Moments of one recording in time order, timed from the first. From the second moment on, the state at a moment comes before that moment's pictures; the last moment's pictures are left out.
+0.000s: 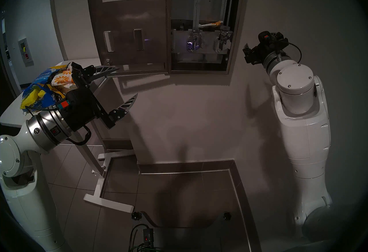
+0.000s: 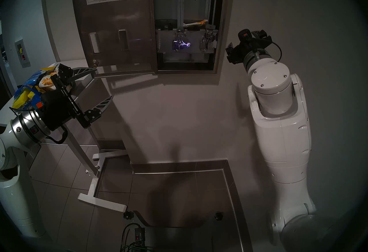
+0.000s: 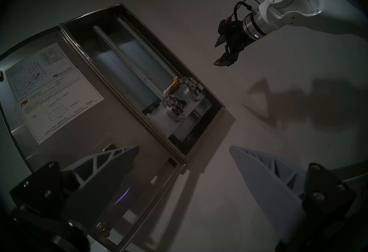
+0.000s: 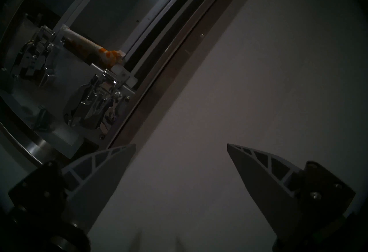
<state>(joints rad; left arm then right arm) 1.78 -1.46 -2.24 -2.43 -0.05 -0.03 -1.17 -1.22 -1.24 1.52 -2.06 -0.38 0.66 0.18</state>
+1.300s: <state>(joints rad) 1.78 -1.46 -2.24 -2.43 -0.05 -0.03 -1.17 -1.27 -1.31 1.54 -2.01 -0.38 0.59 0.12</state>
